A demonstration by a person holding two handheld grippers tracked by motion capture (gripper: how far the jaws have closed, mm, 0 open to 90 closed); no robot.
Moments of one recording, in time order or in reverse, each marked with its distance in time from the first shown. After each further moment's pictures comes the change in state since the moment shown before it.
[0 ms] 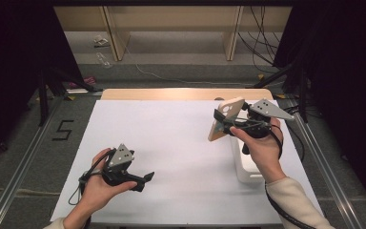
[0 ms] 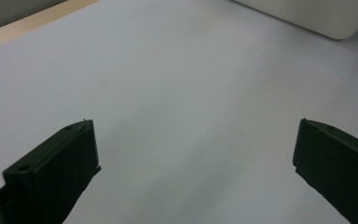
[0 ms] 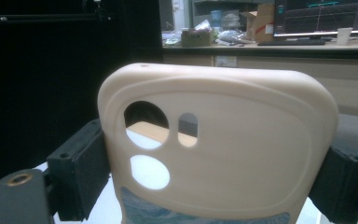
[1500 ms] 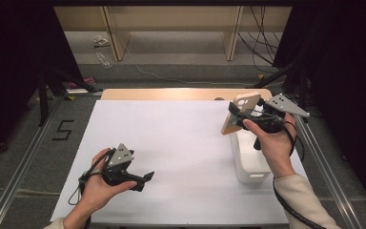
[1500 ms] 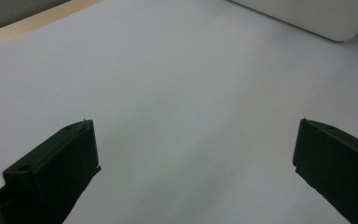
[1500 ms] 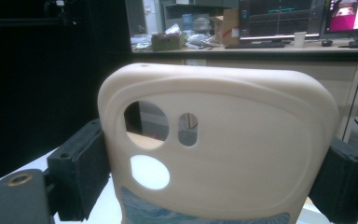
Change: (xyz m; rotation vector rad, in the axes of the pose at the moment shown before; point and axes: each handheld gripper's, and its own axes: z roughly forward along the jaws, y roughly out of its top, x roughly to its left) left arm 0.000 0.000 0.000 -0.006 0.001 -0.007; right arm -0.030 0.007 -0.014 -0.013 -0.117 0.012
